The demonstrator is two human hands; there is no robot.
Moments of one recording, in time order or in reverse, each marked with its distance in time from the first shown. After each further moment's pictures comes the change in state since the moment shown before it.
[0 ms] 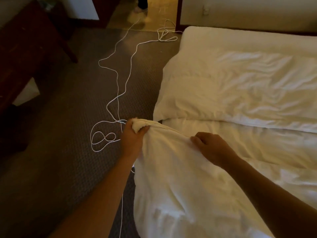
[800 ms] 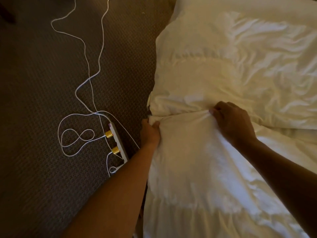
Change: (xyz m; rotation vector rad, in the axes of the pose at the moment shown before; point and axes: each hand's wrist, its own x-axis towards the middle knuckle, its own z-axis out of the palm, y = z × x) left_hand 0.160 -0.130 0.158 -0.080 -0.319 -0.434; right_hand 0.186 0.028 0.015 -0.298 0.472 0.025
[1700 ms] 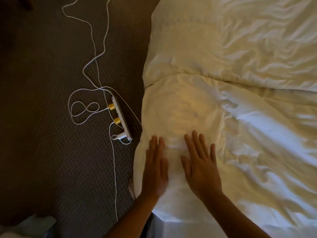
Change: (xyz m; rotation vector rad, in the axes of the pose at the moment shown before) left_hand -0.275 -0.148 0.014 0.301 -0.034 0.607; right_hand -0.294 -0.010 0.030 0.069 -0.195 -0.048
